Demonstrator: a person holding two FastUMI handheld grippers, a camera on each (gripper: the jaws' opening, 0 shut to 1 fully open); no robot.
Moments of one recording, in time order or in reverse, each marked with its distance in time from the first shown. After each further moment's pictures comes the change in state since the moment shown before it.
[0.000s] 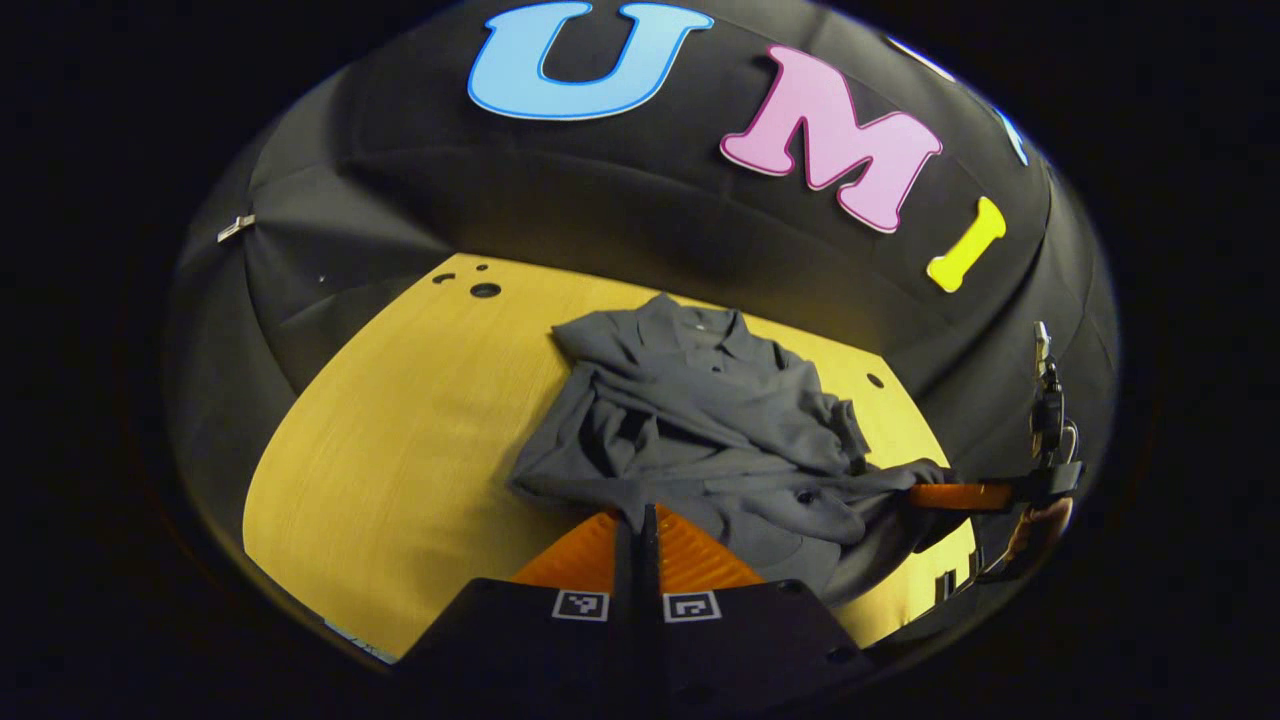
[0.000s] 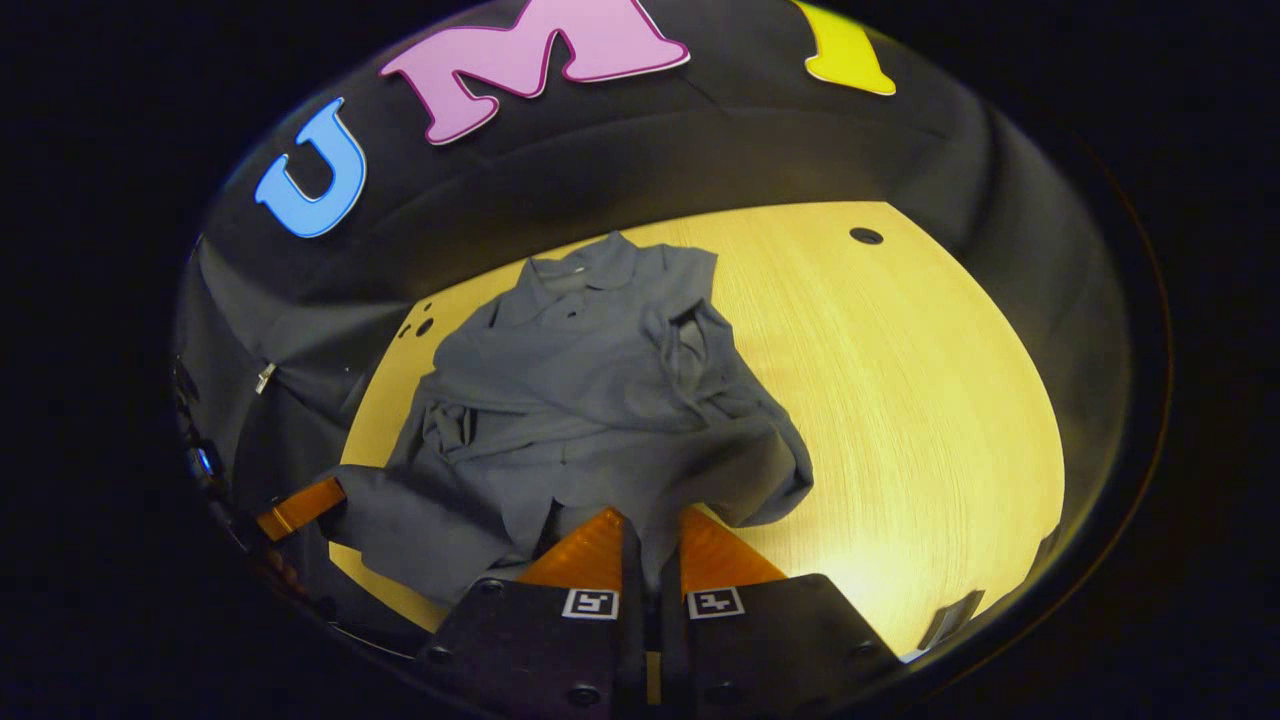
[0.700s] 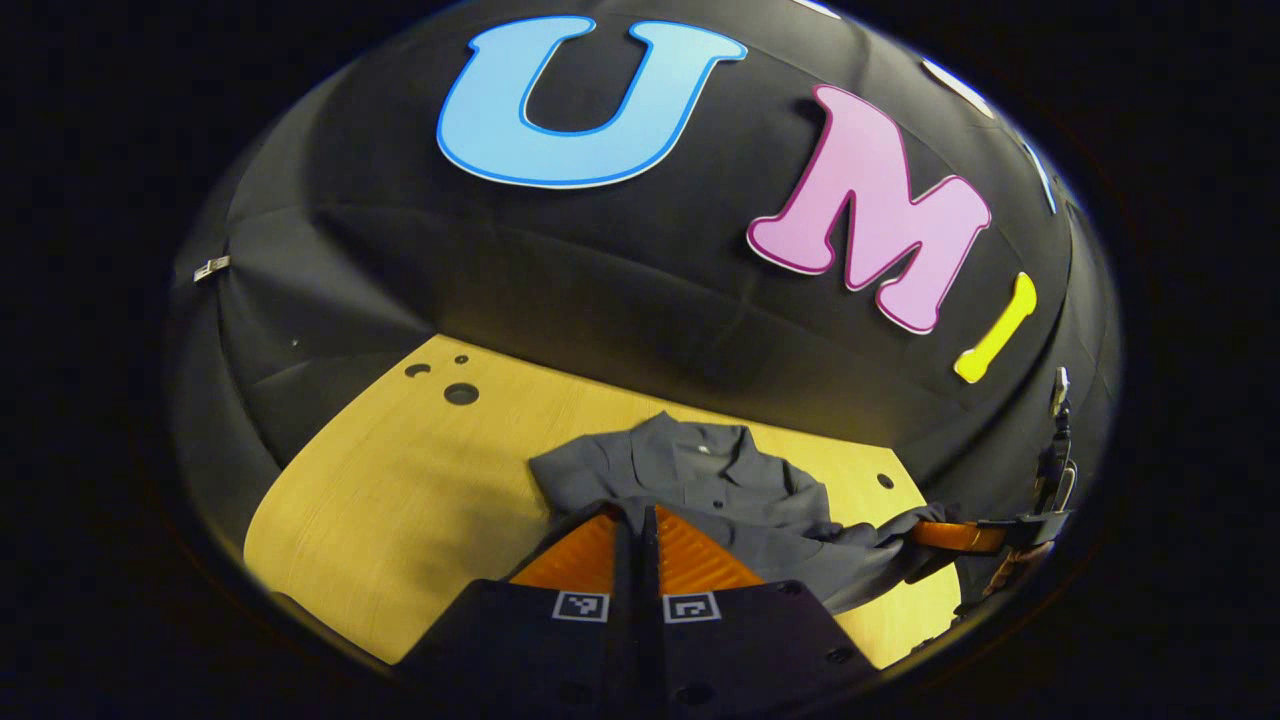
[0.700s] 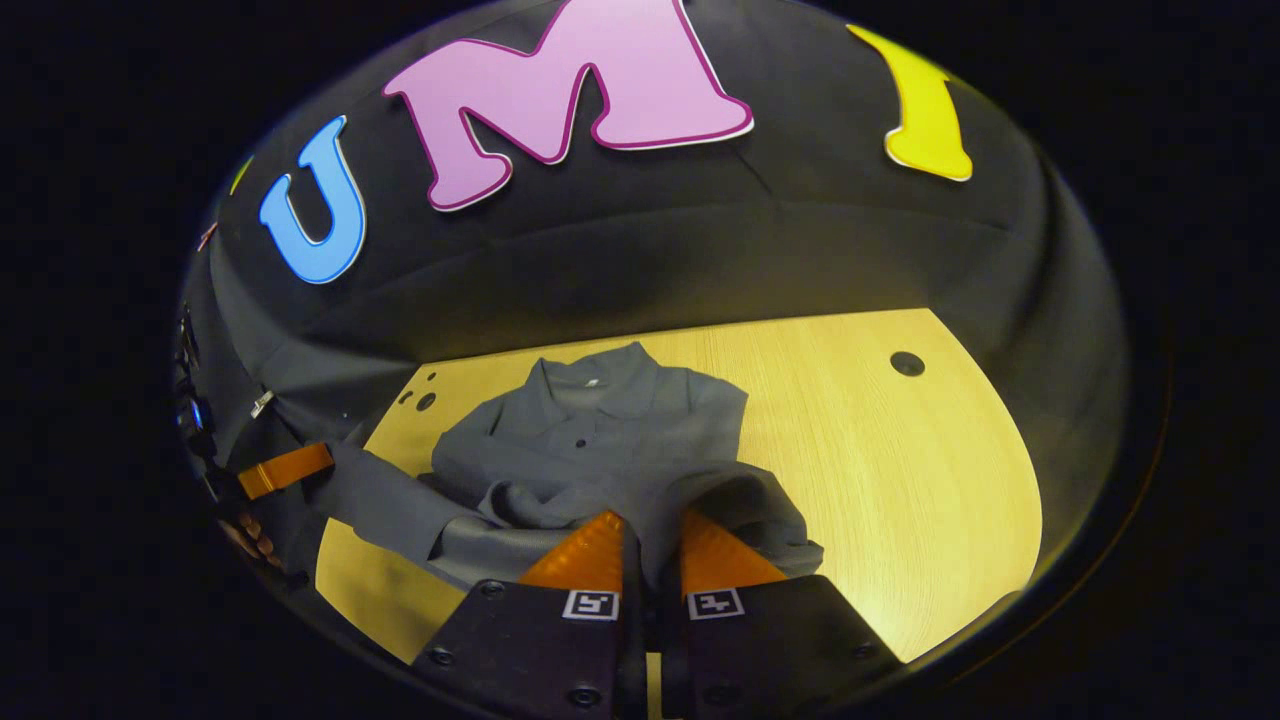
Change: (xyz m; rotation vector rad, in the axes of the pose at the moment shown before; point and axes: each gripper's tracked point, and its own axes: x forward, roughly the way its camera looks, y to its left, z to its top) left arm 0.085 -0.003 0.143 -0.030 -0.189 0.002; right arm 0.056 0.016 0.136 -0.103 -0.187 0.015
